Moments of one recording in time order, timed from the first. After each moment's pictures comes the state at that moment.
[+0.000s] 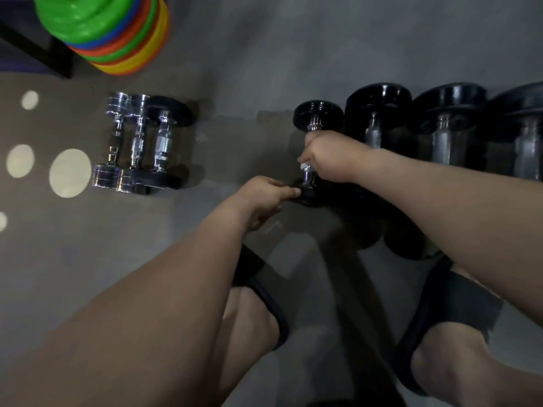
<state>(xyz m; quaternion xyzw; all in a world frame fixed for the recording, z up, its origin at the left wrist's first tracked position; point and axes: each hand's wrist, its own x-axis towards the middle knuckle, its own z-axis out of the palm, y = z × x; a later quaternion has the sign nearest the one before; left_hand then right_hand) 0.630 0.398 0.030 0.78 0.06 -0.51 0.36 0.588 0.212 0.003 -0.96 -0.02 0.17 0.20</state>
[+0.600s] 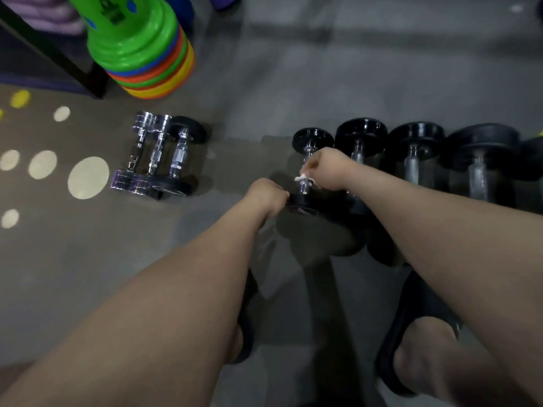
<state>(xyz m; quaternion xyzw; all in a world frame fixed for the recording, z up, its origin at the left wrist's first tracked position) 0.613 0.398 0.078 0.88 -0.08 -0.41 0.24 0.561 0.232 0.067 -0.86 0.24 0.19 0.40</state>
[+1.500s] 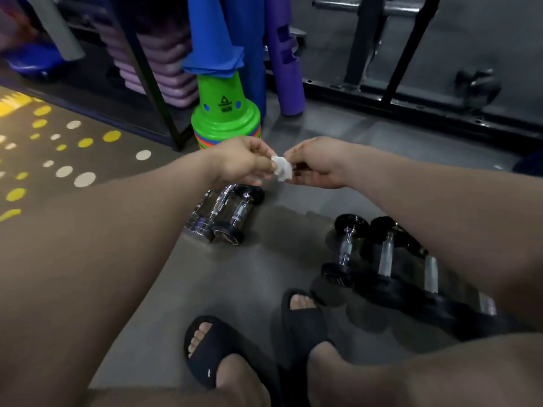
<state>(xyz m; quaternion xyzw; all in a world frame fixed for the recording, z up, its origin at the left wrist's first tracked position) 0.766 0.535 0.294 0.78 -0.19 -0.36 0.48 0.692 0.372 0.299 -0.65 0.25 0.13 0.70</state>
